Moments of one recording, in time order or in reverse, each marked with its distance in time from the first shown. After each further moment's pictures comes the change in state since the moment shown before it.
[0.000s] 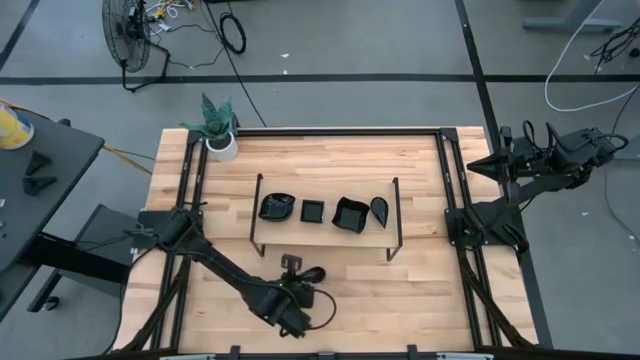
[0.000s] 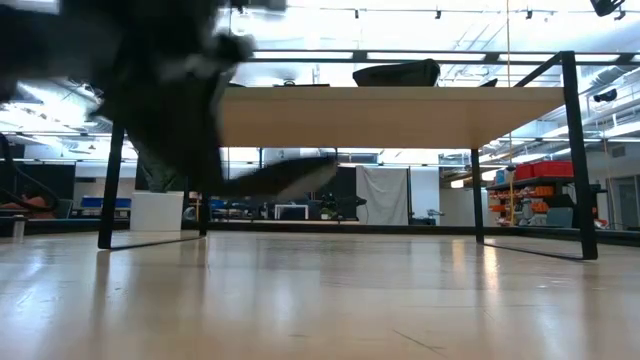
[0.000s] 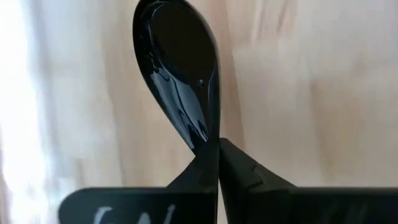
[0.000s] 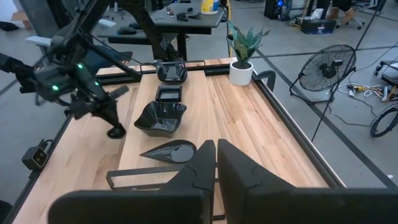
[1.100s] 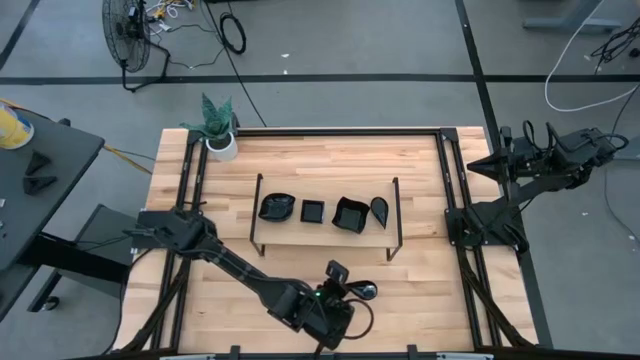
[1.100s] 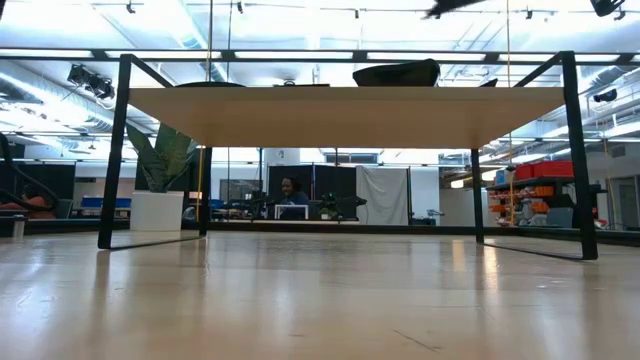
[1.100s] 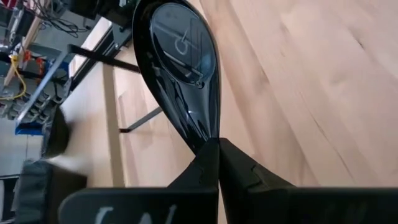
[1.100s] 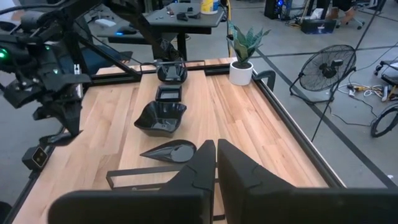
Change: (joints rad) left arm 0.052 0.140 0.495 0.118 -0.141 0.540; right arm 0.000 0.000 0.000 0.000 0.000 0.000
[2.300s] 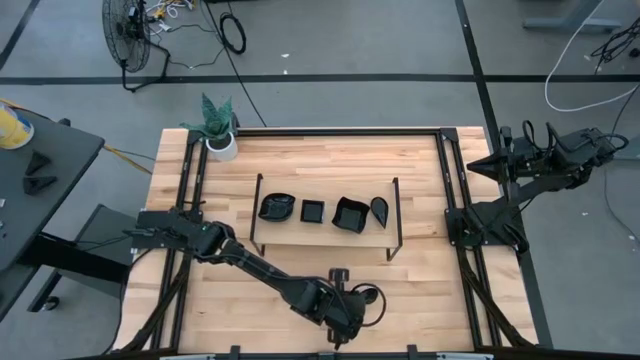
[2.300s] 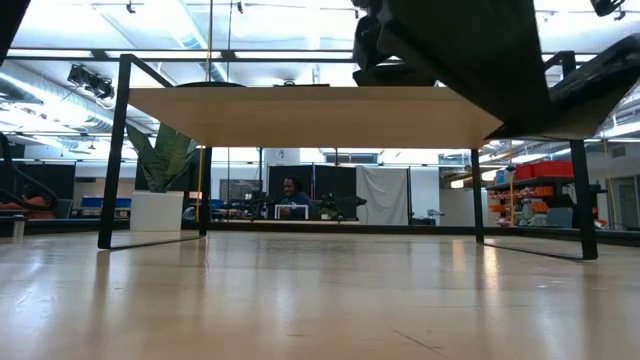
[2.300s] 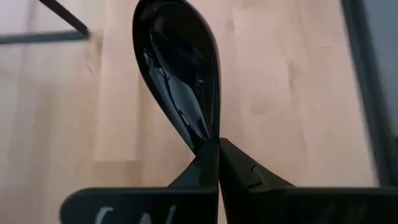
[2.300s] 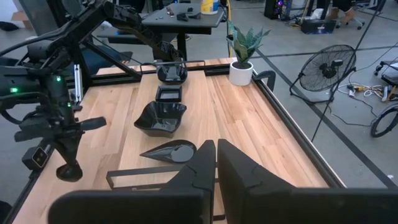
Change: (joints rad) left arm 0.063 0.162 0.104 0.016 0.378 -0.523; right arm 0.000 0.000 0.000 0.000 0.000 0.000
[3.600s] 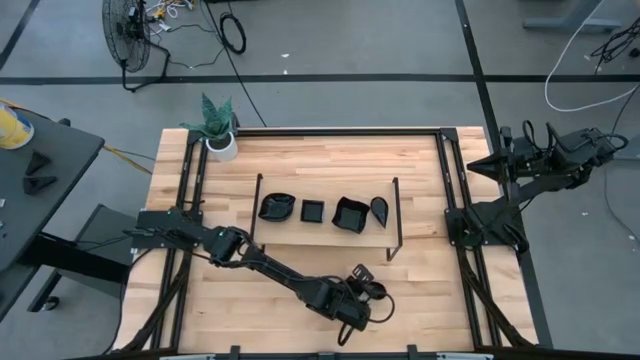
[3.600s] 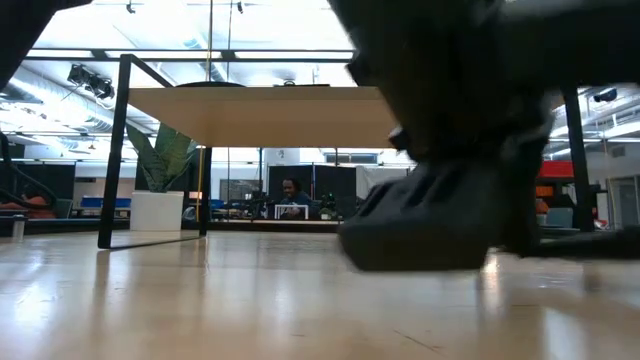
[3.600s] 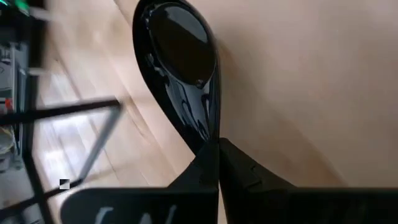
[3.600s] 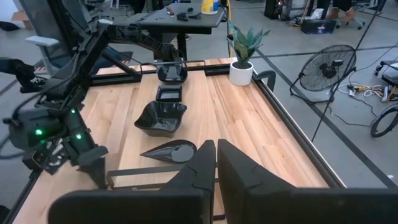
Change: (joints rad) left arm 0.045 0.164 0.005 0.139 -0.257 0.887; right arm 0.000 0.000 0.000 0.000 0.000 0.000
